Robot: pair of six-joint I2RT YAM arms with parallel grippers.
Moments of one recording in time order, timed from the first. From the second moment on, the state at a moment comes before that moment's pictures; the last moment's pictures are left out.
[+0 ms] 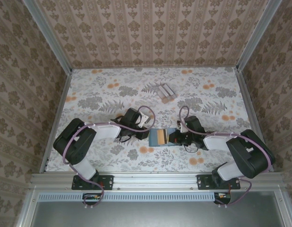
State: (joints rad) left arm -0.72 1.66 0.74 -0.06 0.32 -0.18; right arm 0.46 1.44 0.39 0.22 -0.55 0.79
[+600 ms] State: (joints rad) left arm -0.71 1.69 0.77 -0.08 0.35 -0.19; right arm 0.59 1.48 0.42 0.28 -0.44 0.92
